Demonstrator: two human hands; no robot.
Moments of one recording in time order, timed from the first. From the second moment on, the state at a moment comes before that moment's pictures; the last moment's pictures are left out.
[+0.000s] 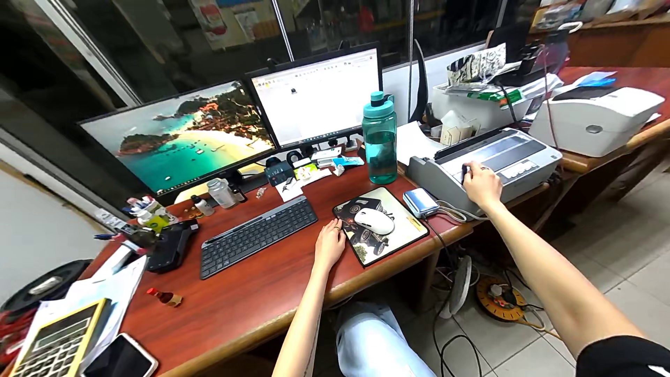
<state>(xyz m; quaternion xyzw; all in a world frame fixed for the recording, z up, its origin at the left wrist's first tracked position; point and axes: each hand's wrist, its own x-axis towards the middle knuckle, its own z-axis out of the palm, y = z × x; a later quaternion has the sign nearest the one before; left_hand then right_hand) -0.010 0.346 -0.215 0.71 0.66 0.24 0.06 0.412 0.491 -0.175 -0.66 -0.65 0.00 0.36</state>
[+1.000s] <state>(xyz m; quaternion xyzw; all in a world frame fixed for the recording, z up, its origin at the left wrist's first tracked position) -0.009 0.345 -0.214 0.70 0.67 0.24 0.06 0.411 0.490 -0.174 -0.67 -0.65 0.00 0.36</state>
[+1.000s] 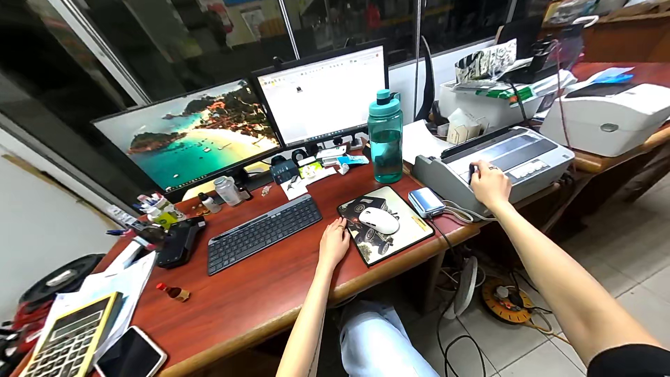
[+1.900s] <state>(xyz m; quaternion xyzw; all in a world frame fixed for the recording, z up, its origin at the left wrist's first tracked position) -0.010 0.346 -0.215 0.70 0.67 0.24 0.06 0.411 0.490 -0.174 -0.66 -0.65 0.01 0.37</state>
